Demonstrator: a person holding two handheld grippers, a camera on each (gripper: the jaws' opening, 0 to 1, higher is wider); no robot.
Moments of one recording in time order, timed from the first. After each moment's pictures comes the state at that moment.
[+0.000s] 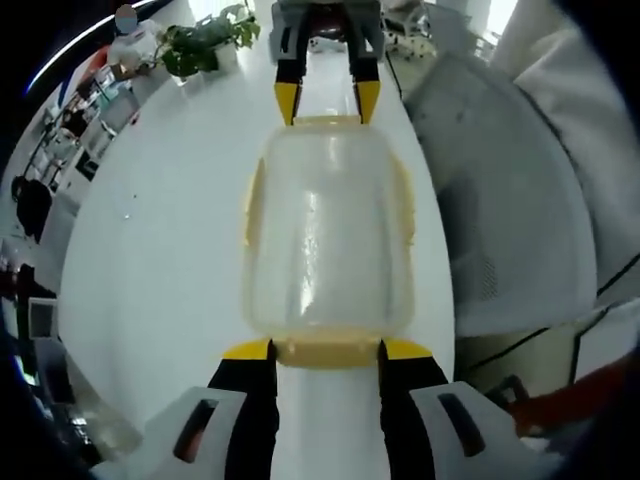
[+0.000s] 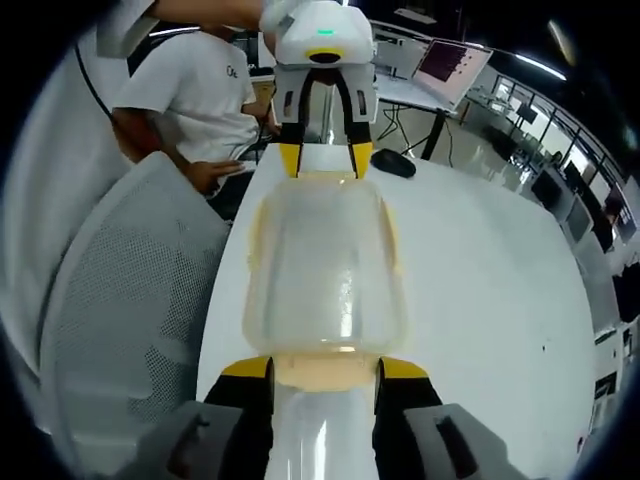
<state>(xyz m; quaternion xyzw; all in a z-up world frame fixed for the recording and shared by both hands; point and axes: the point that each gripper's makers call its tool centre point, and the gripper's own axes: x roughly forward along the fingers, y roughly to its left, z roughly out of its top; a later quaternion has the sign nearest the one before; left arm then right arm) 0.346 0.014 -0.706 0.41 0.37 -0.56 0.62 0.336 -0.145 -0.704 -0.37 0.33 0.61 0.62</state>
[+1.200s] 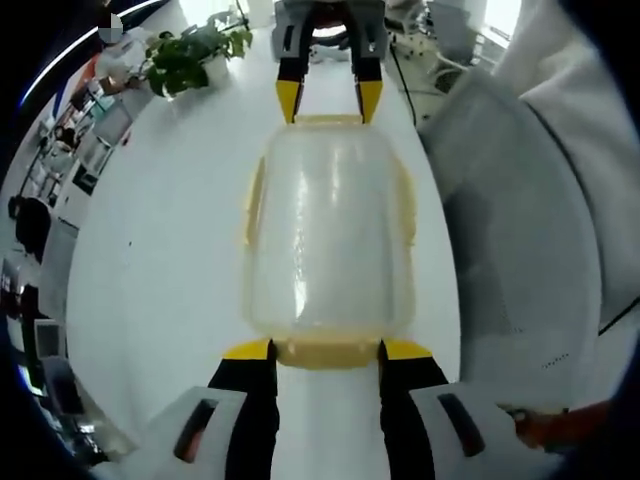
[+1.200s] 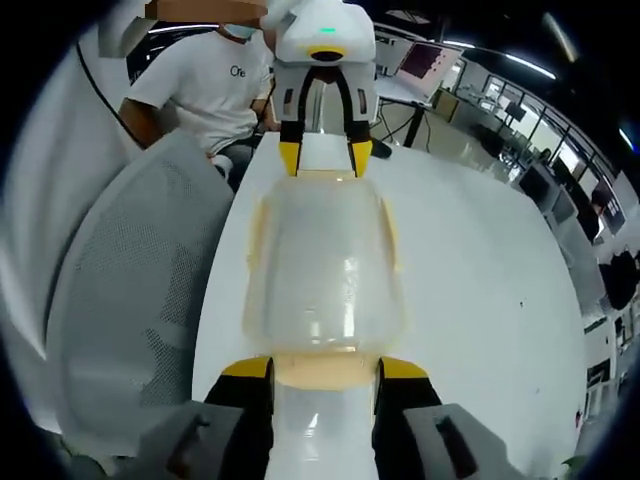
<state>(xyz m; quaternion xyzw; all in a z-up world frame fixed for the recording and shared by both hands) 0.358 -0.085 -0.694 0.42 0.36 -0.56 0.61 0.344 -0.244 -0.691 -0.37 0.33 0.59 0.63</state>
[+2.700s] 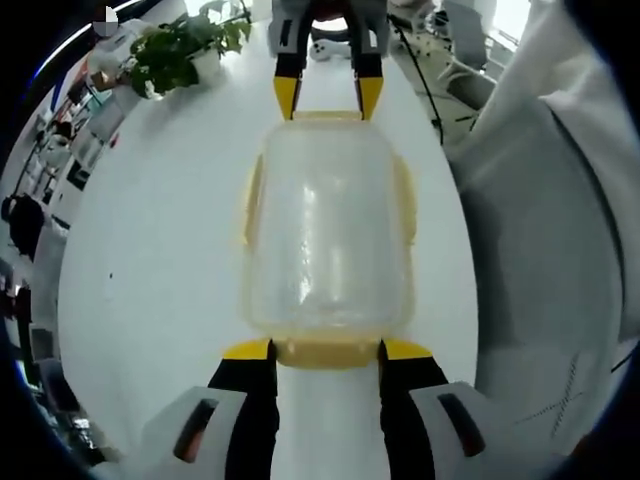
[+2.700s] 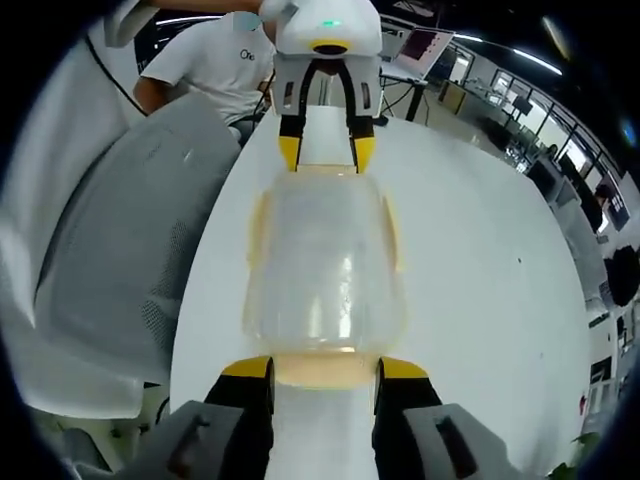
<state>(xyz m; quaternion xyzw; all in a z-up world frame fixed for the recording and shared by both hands) 0.369 -0.169 -0.724 0.42 0.38 -0.56 0.61 0.359 -0.330 -0.720 -0.39 0.34 0.59 0.61</state>
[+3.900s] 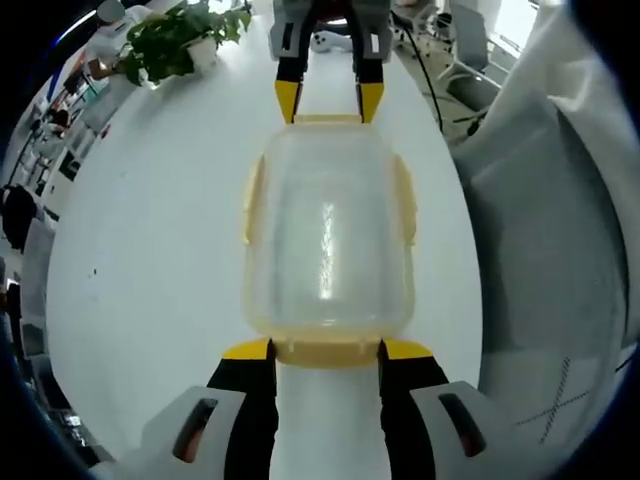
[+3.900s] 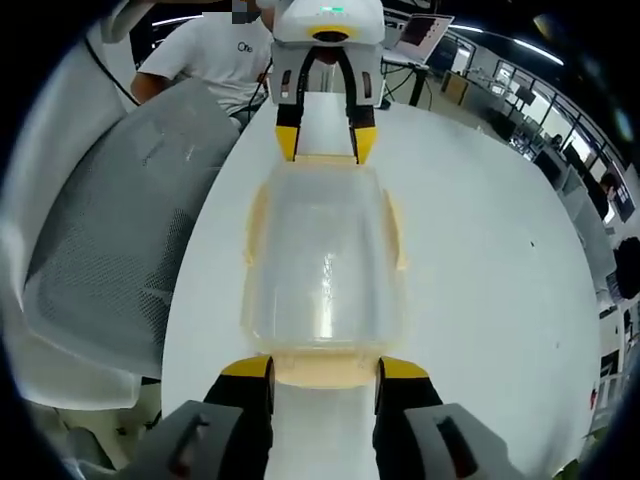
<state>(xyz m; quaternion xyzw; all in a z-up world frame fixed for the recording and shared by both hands) 0.369 -0.173 -0.745 0.41 0.40 -0.57 0.60 0.361 -0.335 -0.746 -0.39 0.36 0.60 0.60</state>
